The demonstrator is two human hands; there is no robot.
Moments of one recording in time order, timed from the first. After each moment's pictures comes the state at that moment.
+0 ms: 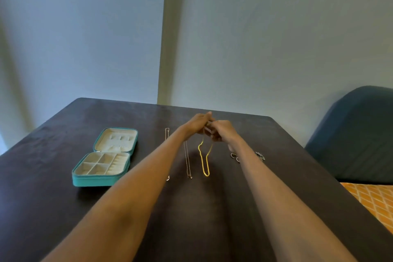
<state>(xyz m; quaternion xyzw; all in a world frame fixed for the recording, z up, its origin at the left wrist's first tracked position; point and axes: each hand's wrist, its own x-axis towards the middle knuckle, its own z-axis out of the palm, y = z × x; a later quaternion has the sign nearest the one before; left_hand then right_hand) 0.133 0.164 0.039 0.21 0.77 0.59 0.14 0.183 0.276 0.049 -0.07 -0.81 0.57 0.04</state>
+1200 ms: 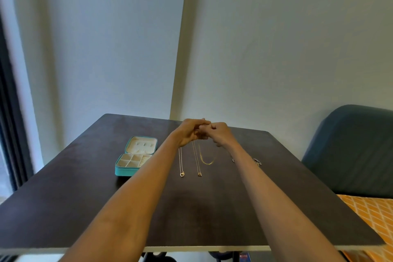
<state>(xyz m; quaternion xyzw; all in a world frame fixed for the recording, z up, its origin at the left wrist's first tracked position) 0.224 0.095 0.089 0.15 0.60 0.76 0.17 0.276 0.220 0.105 0.04 -0.88 0.47 0.11</state>
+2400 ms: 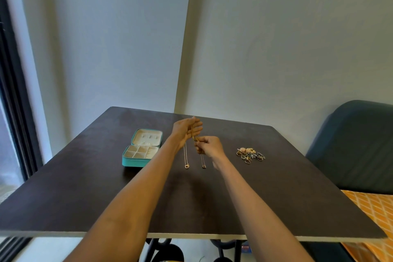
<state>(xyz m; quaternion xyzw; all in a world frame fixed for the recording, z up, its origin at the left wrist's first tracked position) 0.222 0.079 0.049 0.06 0.54 0.84 0.07 0.280 0.188 0.036 -0.01 -0.80 0.59 0.07</state>
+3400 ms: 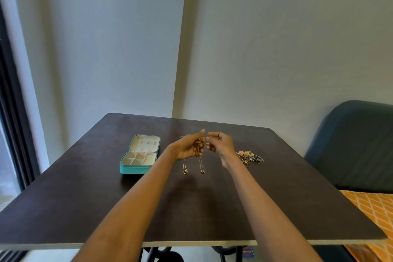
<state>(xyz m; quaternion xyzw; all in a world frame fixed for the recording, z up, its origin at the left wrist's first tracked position) 0.232 0.084 0.044 0.12 0.61 0.73 0.27 0.275 0.219 0.050 -0.04 -0.71 0.69 0.11</state>
